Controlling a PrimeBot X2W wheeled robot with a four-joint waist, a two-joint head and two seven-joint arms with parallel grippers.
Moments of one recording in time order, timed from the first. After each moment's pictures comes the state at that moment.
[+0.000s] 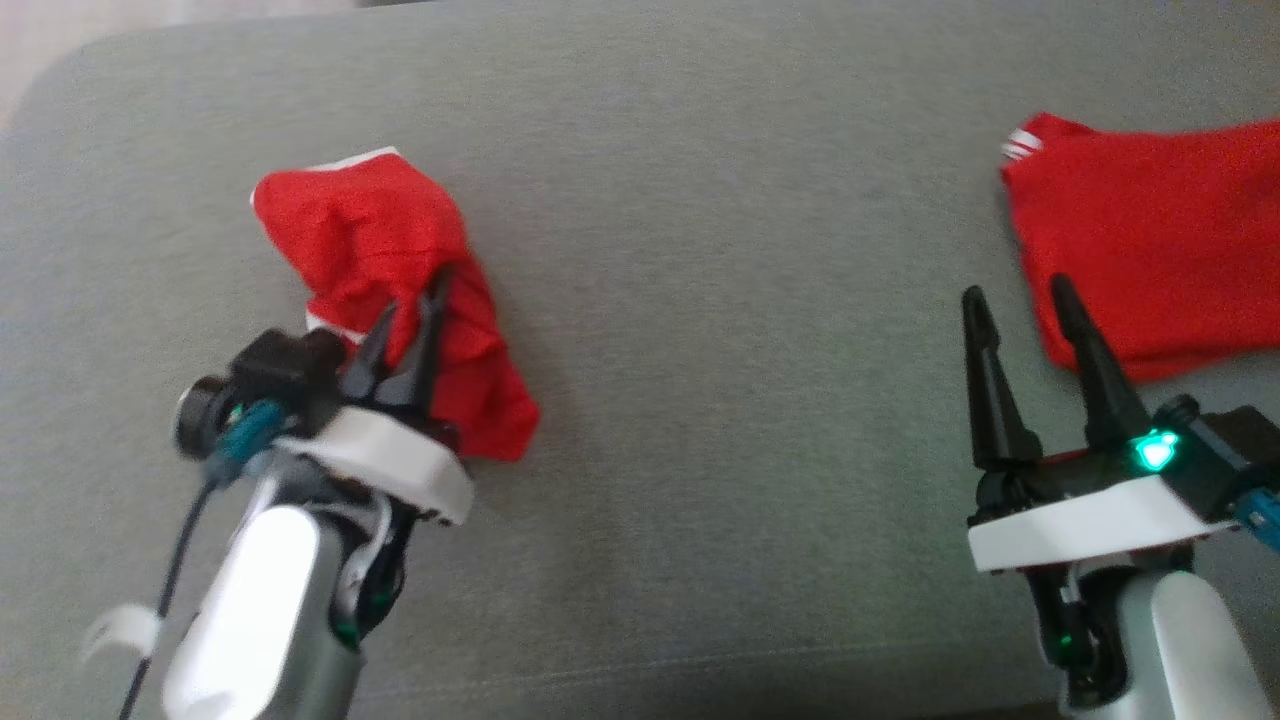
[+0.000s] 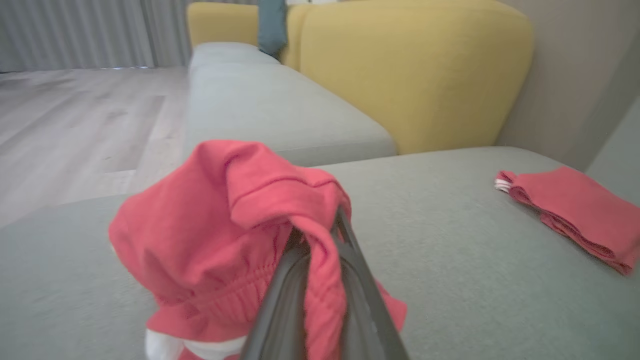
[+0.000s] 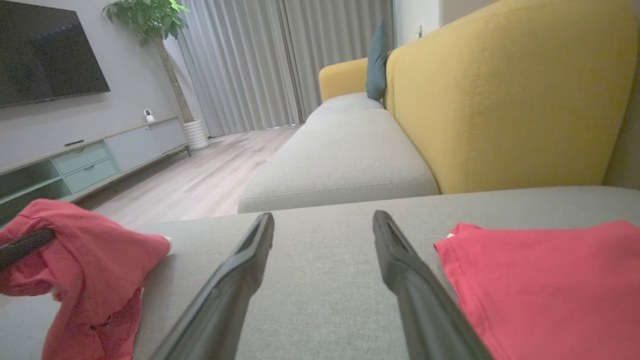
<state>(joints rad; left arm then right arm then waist) -0.26 0.17 -0.32 0.09 -0.26 0.01 -0.07 -0.05 -0.05 0.08 -0.12 0.22 0.13 -0.03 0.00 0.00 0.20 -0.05</state>
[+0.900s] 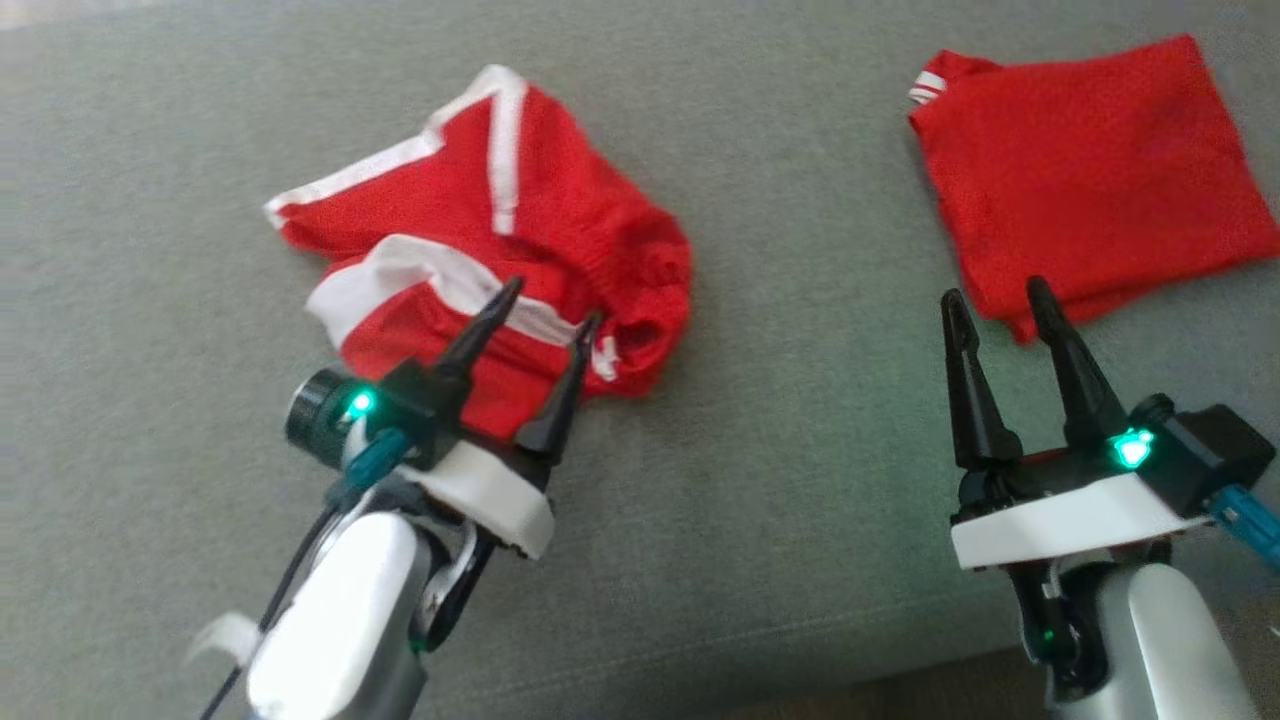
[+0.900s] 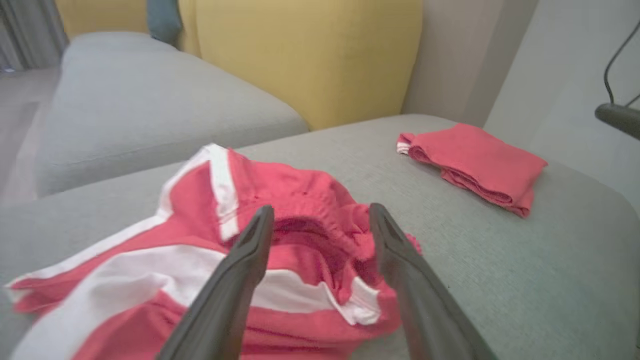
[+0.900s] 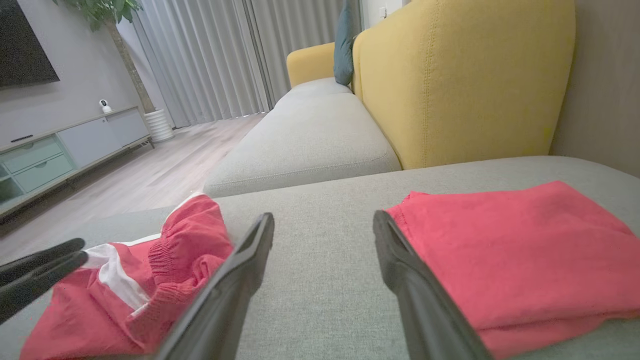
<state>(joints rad) -0.34 0.14 -0.50 0.23 -0.20 -0.05 -0.17 -0.07 -0.05 0.11 -0.06 0.23 0.13 -0.07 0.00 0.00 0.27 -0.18</state>
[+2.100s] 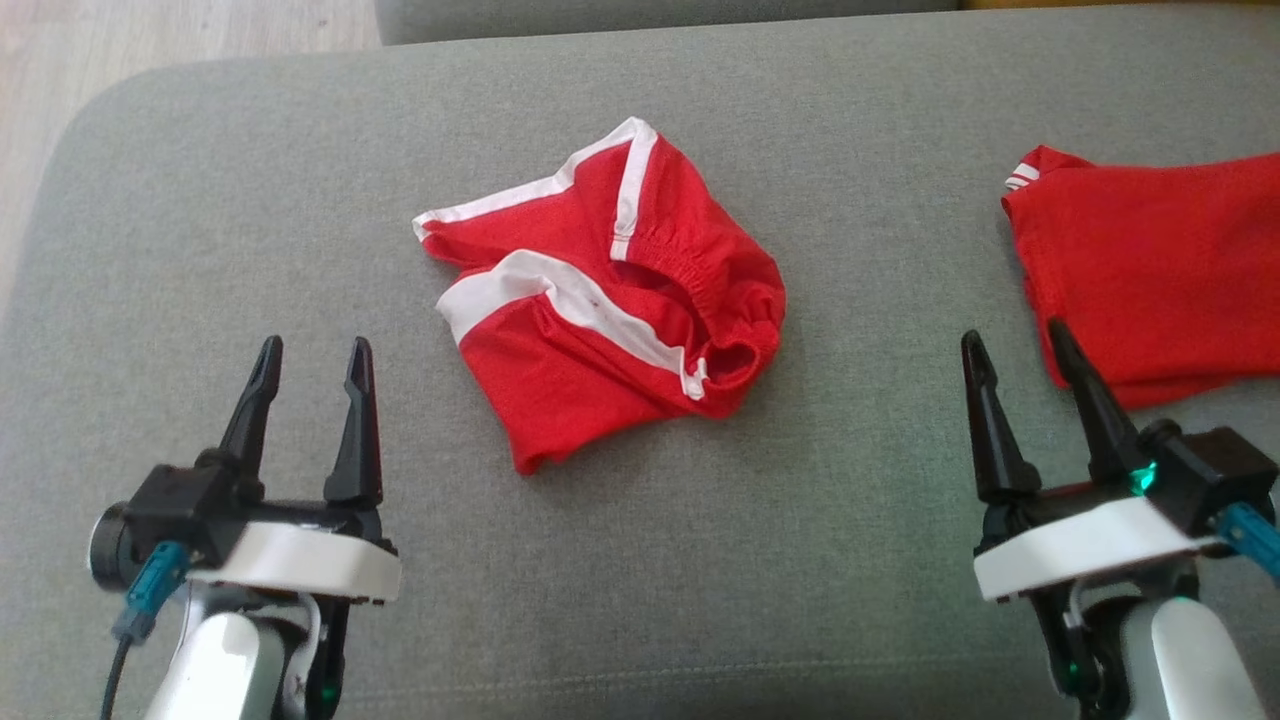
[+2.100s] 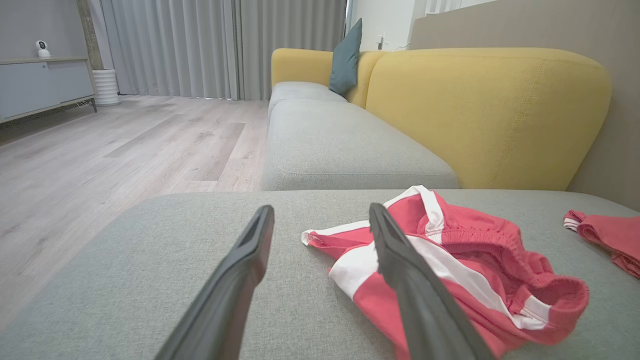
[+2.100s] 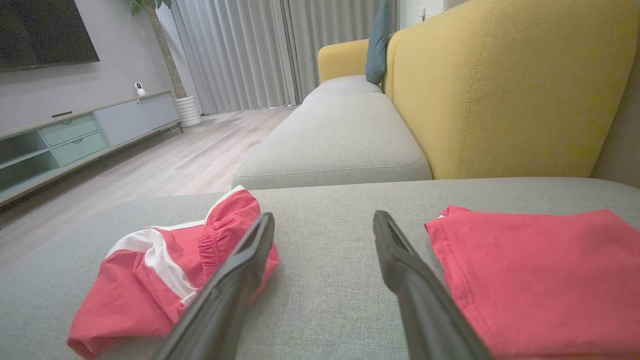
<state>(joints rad) -0.07 0.22 -0.25 0.02 -0.30 0.13 -0.25 -0.01 -0.05 0.05 -0.09 0.17 0.13 0.02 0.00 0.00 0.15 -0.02</state>
